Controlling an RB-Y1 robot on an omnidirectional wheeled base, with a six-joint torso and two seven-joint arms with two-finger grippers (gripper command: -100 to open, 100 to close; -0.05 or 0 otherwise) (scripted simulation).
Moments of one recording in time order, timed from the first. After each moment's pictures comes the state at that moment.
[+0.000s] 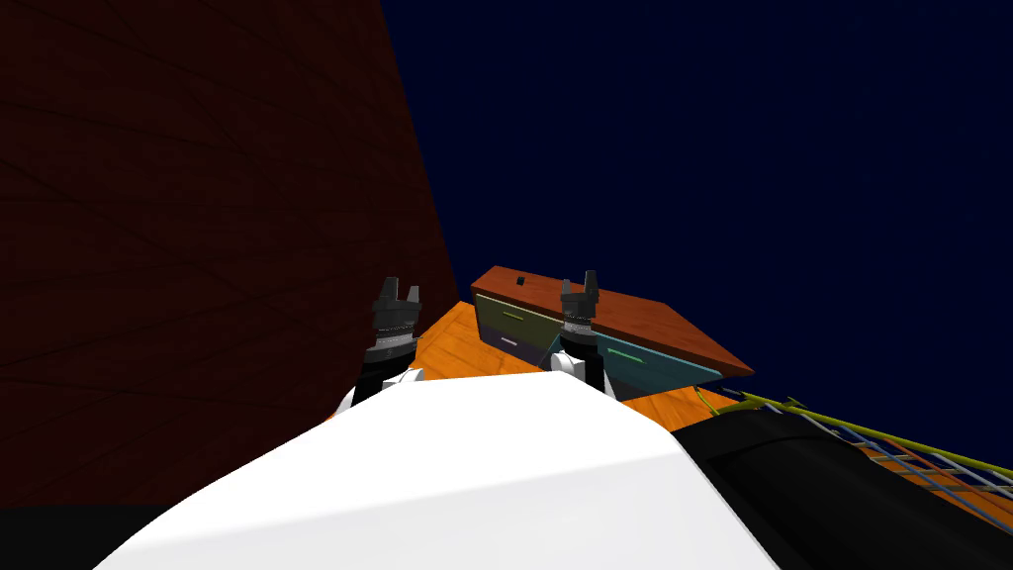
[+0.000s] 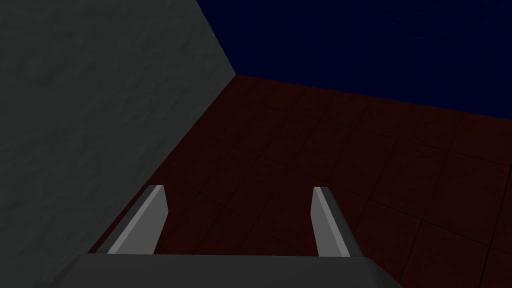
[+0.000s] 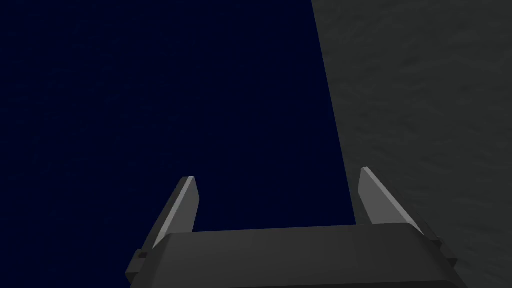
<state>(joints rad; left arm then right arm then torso) 0.54 -0.03 -0.04 -2.31 -0.11 -0.47 0.10 0.47 0.01 0.05 -2.34 -0.07 -0.49 0.07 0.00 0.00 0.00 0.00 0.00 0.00</state>
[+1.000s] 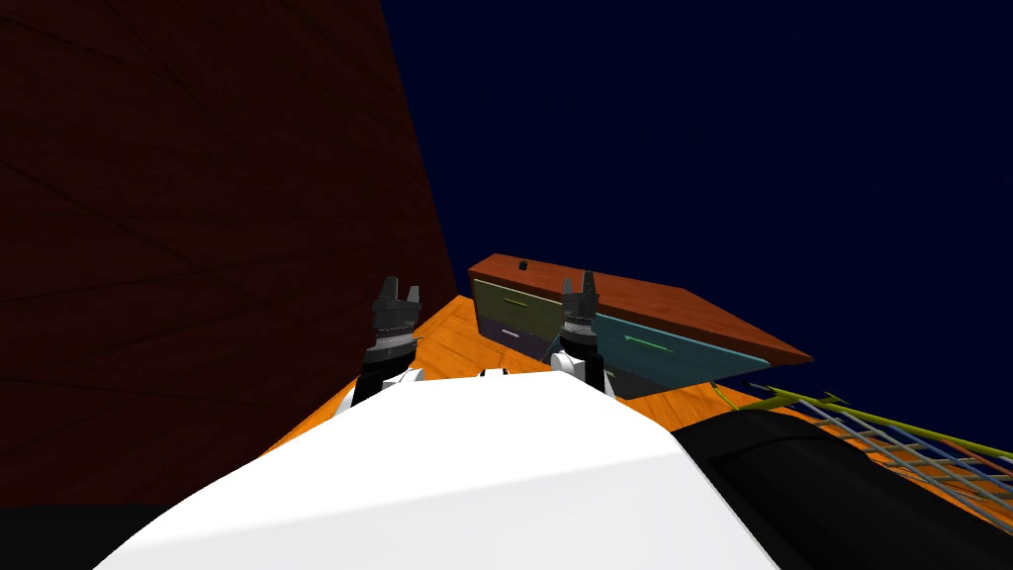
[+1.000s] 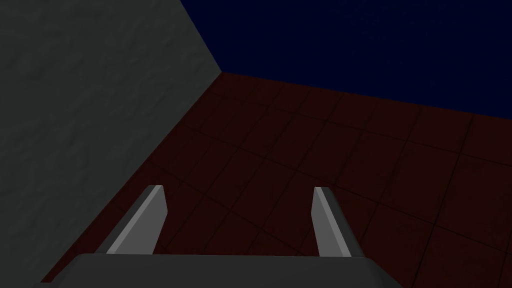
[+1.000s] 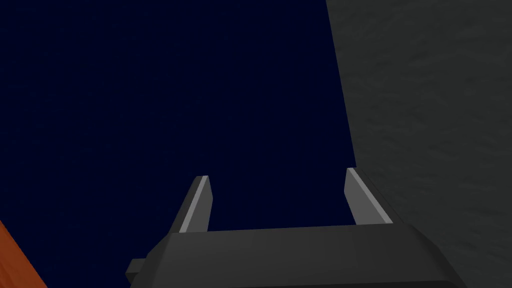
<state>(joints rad) 0.54 -0.03 -0.04 -2.31 -0.11 -0.47 0.10 0.47 0.01 0.05 -2.34 -0.07 -0.49 0.07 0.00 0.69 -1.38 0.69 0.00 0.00</state>
